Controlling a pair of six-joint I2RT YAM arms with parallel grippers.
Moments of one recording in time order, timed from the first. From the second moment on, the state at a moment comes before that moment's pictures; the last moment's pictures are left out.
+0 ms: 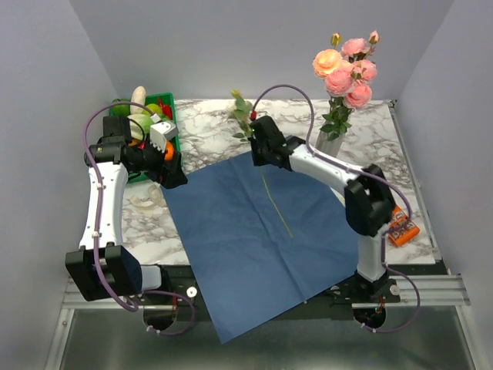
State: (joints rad) left arm 0.15 1.31 1.33 -1.07 0.77 0.60; right arm 0.67 2.08 1.67 -0.44 0.20 0.35
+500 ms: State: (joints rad) left arm 0.16 1.30 1.33 -1.07 0.77 0.60; right arm 0.76 1.14 1.27 0.47 0.20 -0.17
